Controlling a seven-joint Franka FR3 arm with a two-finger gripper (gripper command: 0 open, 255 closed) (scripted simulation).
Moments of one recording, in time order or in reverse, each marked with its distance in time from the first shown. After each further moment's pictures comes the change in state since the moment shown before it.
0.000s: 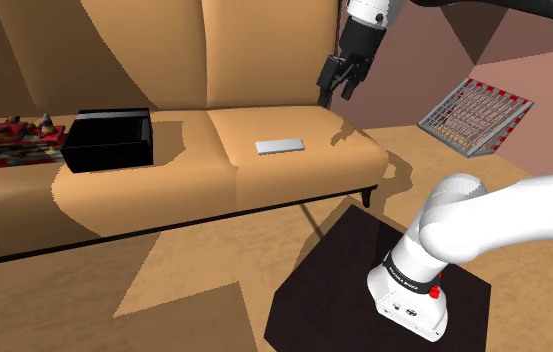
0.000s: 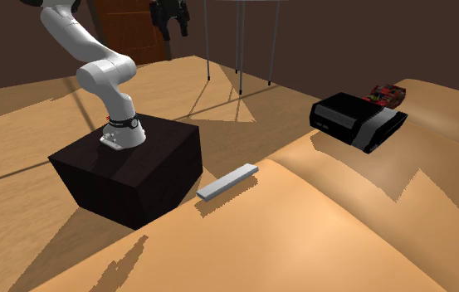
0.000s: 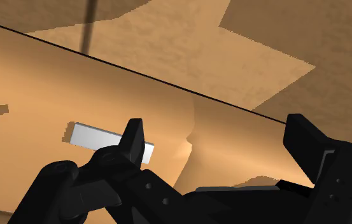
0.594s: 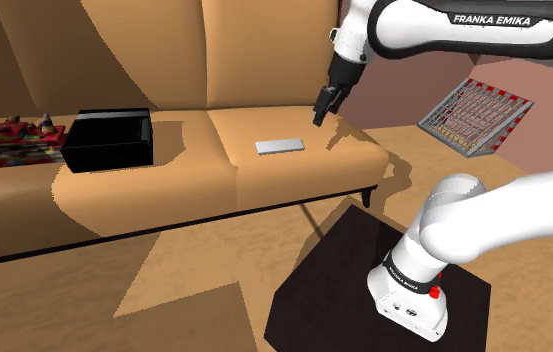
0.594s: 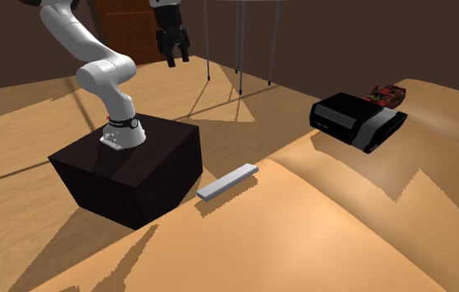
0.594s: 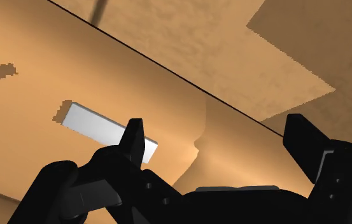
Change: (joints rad) arm 0.013 0.042 -0.094 -0.165 -0.105 0.223 -0.228
